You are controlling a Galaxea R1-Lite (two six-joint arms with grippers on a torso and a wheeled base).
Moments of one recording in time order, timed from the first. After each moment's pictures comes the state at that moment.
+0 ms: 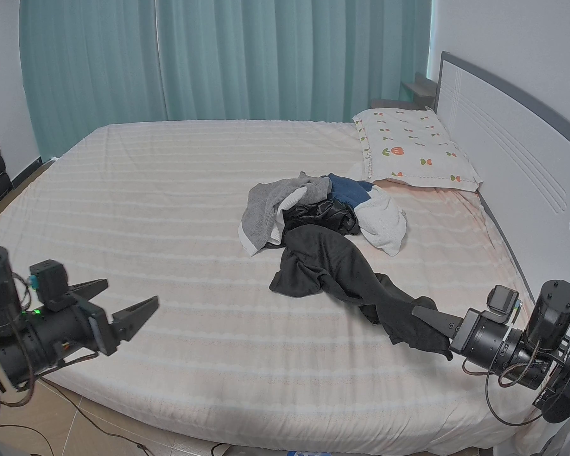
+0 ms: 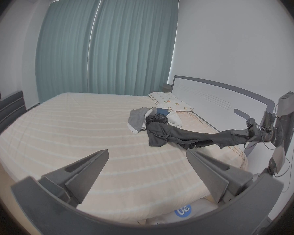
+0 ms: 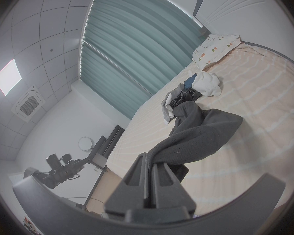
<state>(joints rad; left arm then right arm) -0.33 1.22 -0.33 -0.59 -0.05 -0.11 0.50 1.75 -0.06 -1.55 0.16 0.78</state>
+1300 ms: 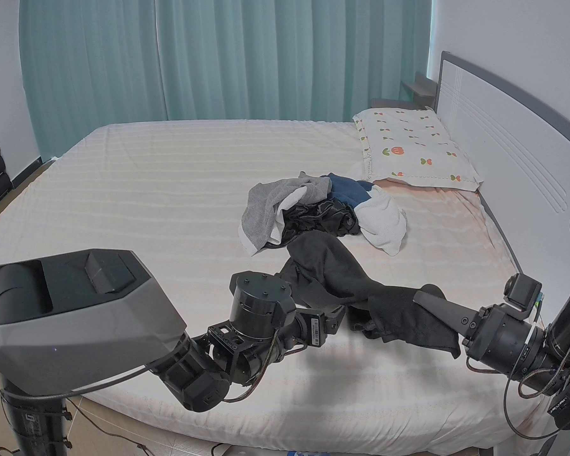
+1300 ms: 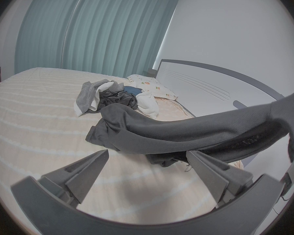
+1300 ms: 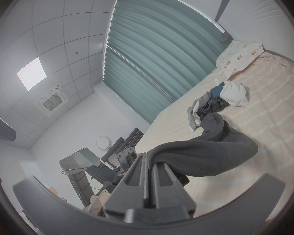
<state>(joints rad) -0.76 2.23 -0.87 -1.00 0.15 -0.37 0.65 1.58 -0.08 -1.55 0.12 0.76</state>
